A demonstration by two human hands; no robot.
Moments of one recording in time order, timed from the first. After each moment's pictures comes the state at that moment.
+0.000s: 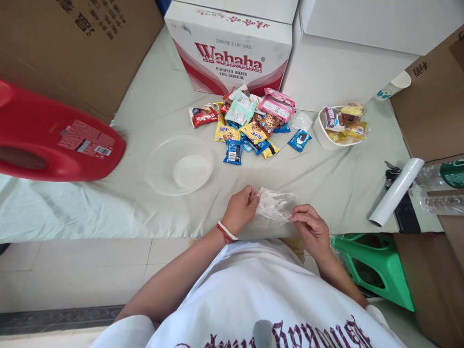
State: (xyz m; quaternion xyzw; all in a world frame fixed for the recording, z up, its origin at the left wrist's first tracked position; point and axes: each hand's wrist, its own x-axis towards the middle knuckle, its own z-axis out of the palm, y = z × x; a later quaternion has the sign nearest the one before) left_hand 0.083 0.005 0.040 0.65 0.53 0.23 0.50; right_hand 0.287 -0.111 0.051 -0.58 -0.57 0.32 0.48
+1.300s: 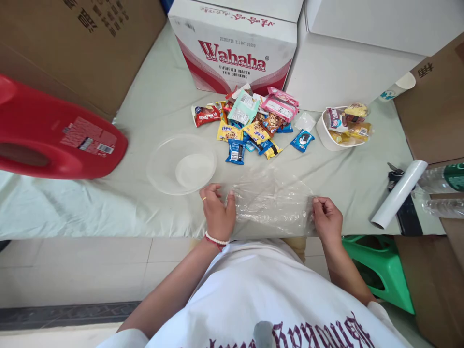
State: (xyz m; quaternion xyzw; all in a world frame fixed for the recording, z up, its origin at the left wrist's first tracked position) left_hand 0.041 -0.008 0.006 0.59 0.66 0.41 0.22; right_hand 0.328 -0.099 0.014 -0.80 -0.30 0.28 0.43
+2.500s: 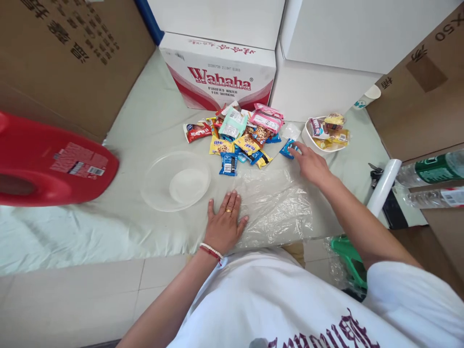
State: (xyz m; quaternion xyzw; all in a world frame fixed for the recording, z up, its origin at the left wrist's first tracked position) left_hand 0.033 -0.013 -0.003 0.88 0.47 0.06 0.10; right_hand 0.389 0.069 0.057 -0.68 -0.74 0.01 -0.03
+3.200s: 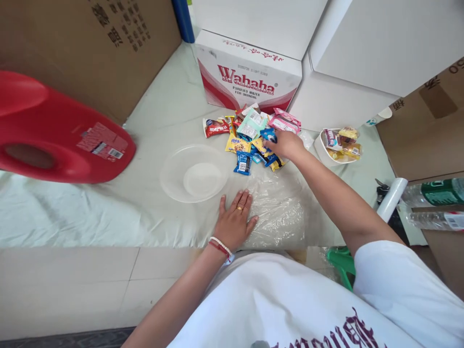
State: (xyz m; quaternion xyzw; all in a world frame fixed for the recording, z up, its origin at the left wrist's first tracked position) left_hand 0.031 -0.013 0.001 0.87 0.47 0.10 0.15; right_hand 0.261 0.180 0.104 -0.74 -0.67 0.08 -0.02
